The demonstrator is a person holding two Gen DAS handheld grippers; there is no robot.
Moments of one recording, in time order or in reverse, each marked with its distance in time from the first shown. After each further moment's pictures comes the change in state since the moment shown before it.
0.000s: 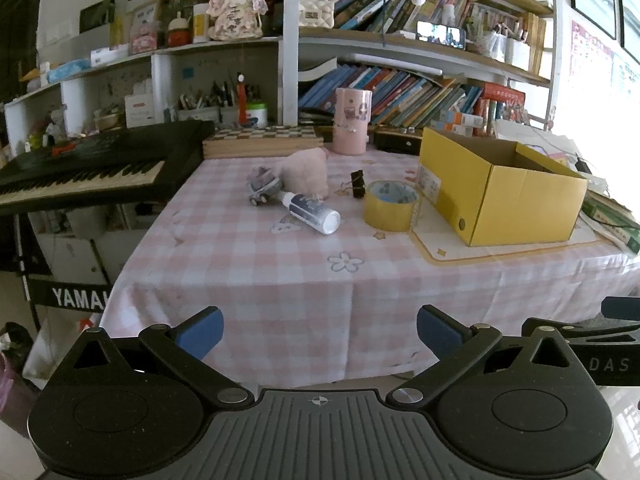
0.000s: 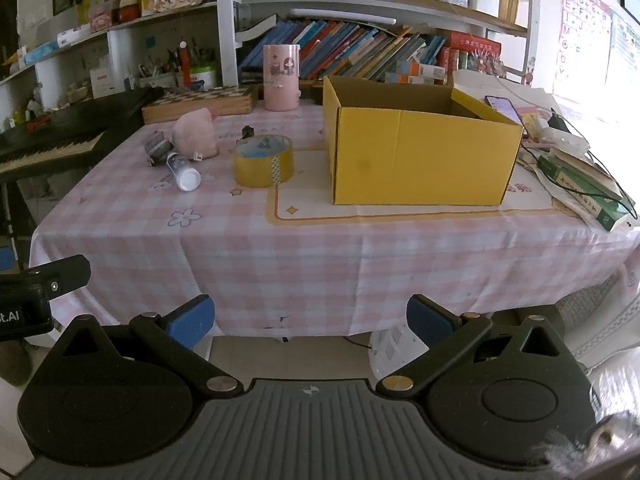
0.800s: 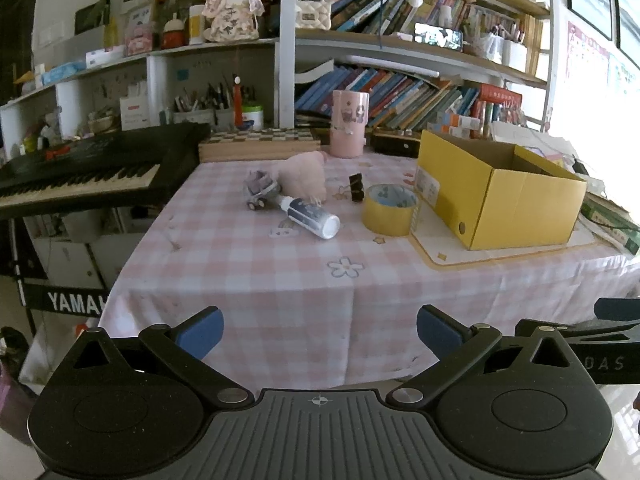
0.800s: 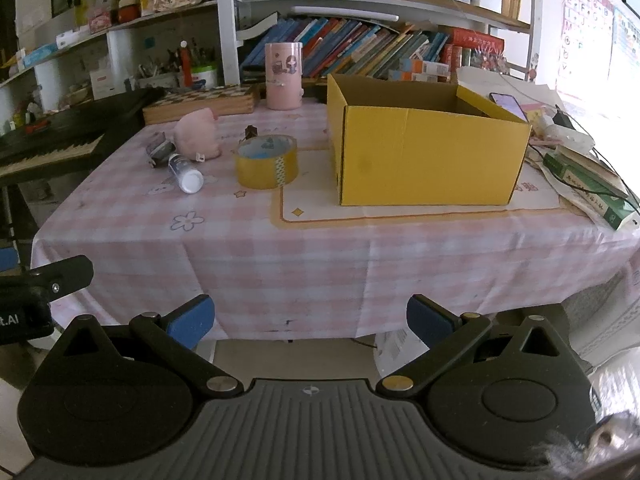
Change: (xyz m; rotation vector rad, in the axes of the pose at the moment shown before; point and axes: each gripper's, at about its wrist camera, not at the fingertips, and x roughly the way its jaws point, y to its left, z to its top) left arm 0.008 0.004 0.008 0.007 0.000 -0.014; right arm 0.008 0.004 0.005 0.009 0.011 0.009
